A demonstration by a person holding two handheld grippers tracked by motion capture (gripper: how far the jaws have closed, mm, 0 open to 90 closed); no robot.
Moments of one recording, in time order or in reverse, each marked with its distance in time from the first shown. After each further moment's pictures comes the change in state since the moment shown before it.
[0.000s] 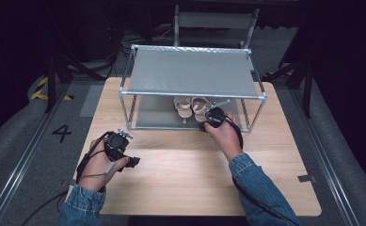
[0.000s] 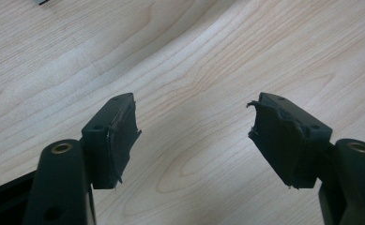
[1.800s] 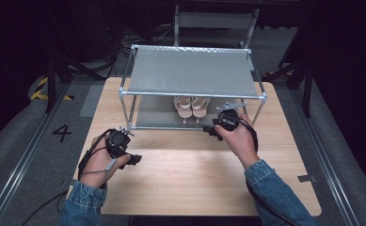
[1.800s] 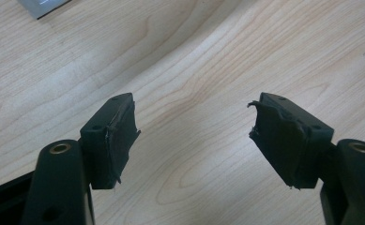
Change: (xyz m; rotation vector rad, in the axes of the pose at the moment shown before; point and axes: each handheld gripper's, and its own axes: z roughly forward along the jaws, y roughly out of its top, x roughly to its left) left arm 0.004 0.009 -0.001 -0.016 -0.009 0.021; right arm -0.005 -0.015 -0.058 -0.103 0.074 0.014
